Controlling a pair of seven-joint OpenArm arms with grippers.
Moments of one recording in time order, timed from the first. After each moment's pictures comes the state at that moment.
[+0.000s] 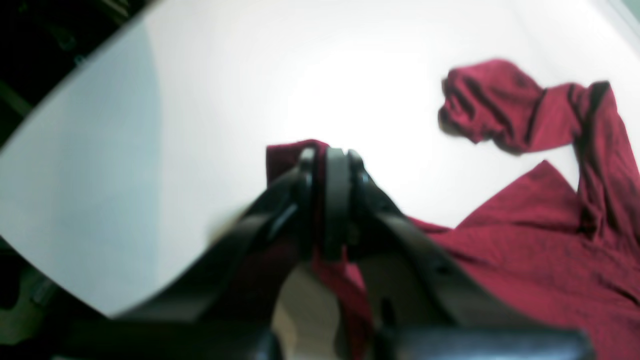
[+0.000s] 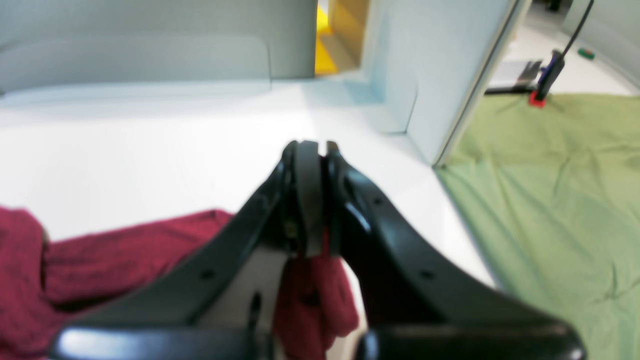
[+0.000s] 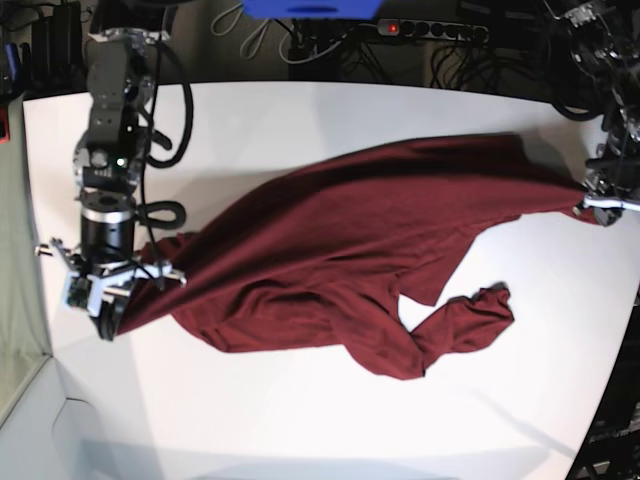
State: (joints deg) left arm 13.1 -14.0 -35.8 103.4 -32.1 0.5 45.6; right arm -5.8 2.9 6.9 110.2 -2.4 -6.5 -17.9
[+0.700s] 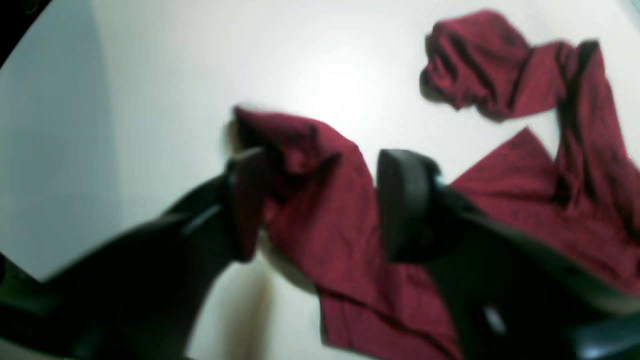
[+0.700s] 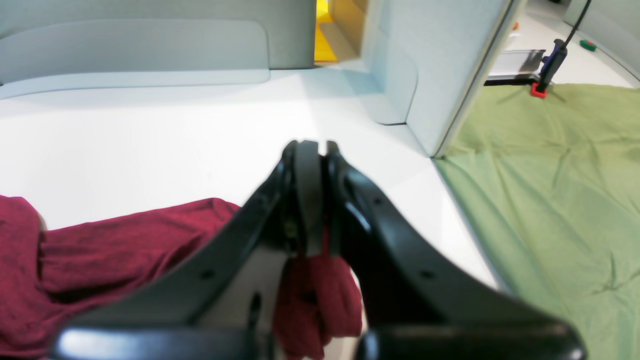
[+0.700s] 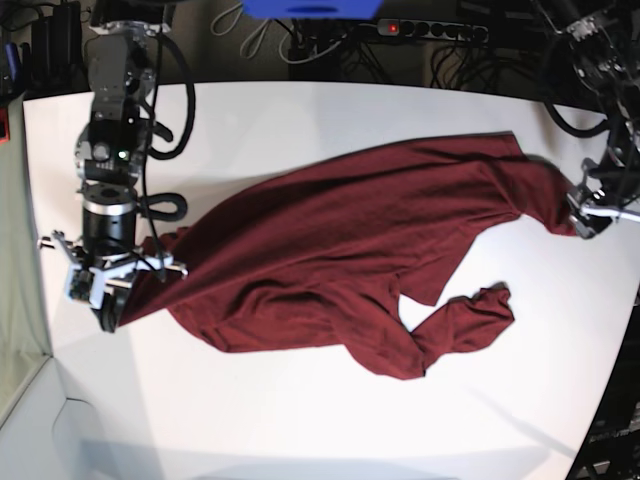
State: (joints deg) left arm 8.9 -14.0 -38.1 103.6 -32.9 0.5 54.8; right arm -6.7 2.9 7.0 110.2 -2.5 -6.5 -17.8
